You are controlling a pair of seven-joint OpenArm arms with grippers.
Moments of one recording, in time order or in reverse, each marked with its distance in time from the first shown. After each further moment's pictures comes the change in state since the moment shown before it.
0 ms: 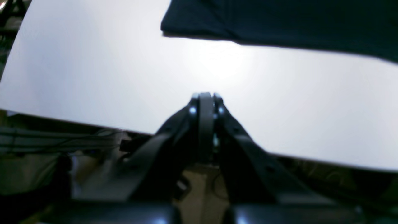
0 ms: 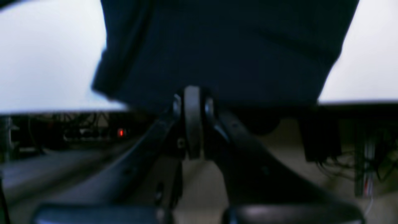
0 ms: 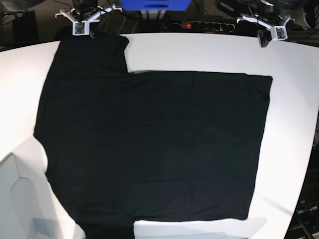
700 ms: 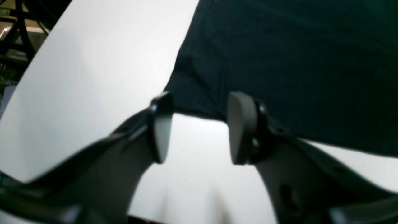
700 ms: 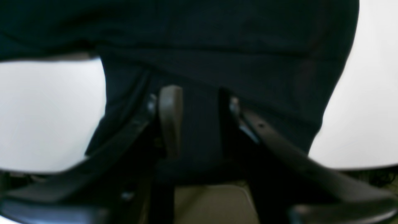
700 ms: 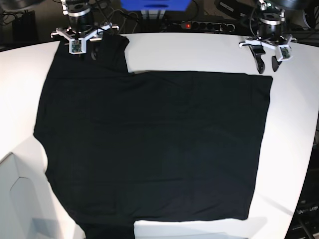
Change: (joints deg) left arm -9.7 1.1 -0.7 -0.3 0.0 0.2 -0.5; right arm 7.1 2.6 0.3 0.0 0.0 0.1 -0.1
